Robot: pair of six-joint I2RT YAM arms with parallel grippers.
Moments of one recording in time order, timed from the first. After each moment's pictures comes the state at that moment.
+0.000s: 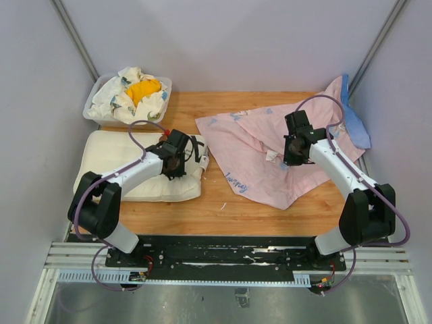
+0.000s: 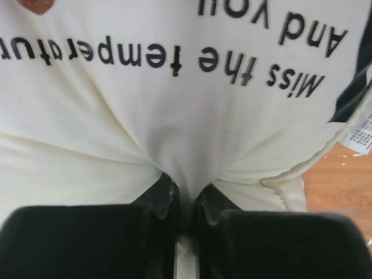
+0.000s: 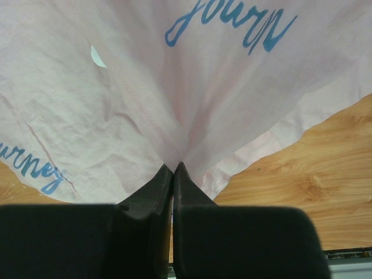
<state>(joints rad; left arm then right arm) -0.47 1.55 0.96 -0.52 -0.23 -0.42 0.28 1.48 1.19 -0.83 0.18 0.37</state>
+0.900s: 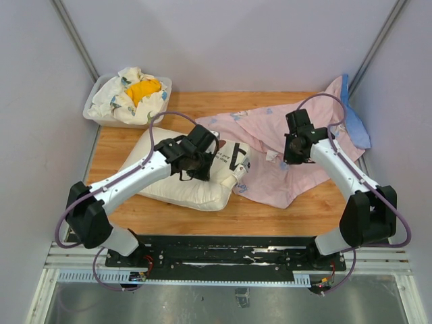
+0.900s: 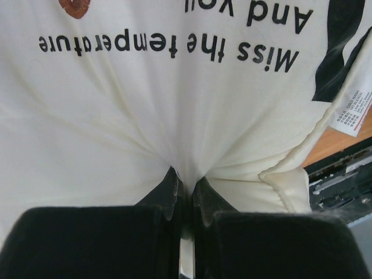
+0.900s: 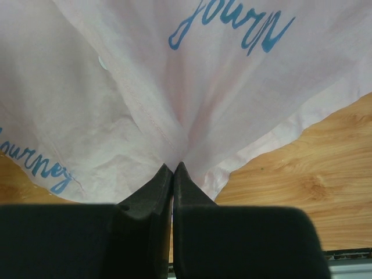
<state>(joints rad) -0.75 1.47 1.26 -0.81 -0.05 -0.41 0.28 1.47 1.19 -0.83 0.17 0.39</state>
